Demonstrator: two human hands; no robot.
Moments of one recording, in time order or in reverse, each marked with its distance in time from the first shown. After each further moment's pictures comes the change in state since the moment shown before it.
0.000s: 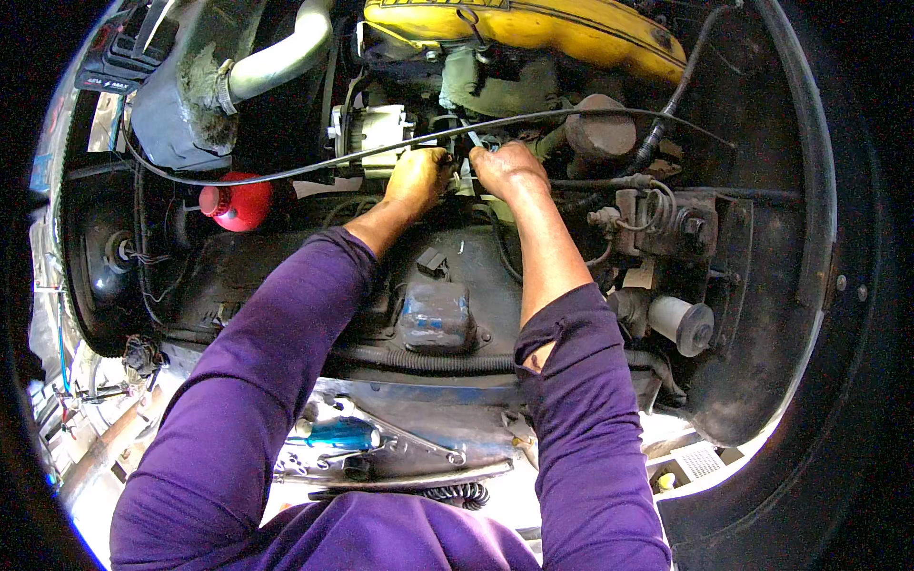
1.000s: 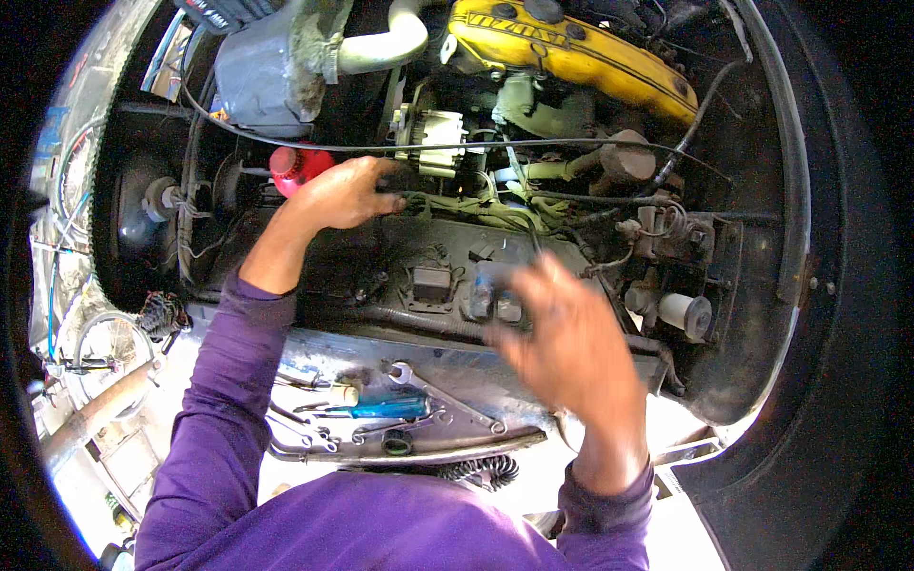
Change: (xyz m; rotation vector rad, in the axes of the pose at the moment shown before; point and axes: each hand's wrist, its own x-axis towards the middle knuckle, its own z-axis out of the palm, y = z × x) left_hand -0.100 0.000 -0.214 0.138 -0.414 0.077; right_hand -0.296 -0.025 -0.038 -0.234 0.085 -0.667
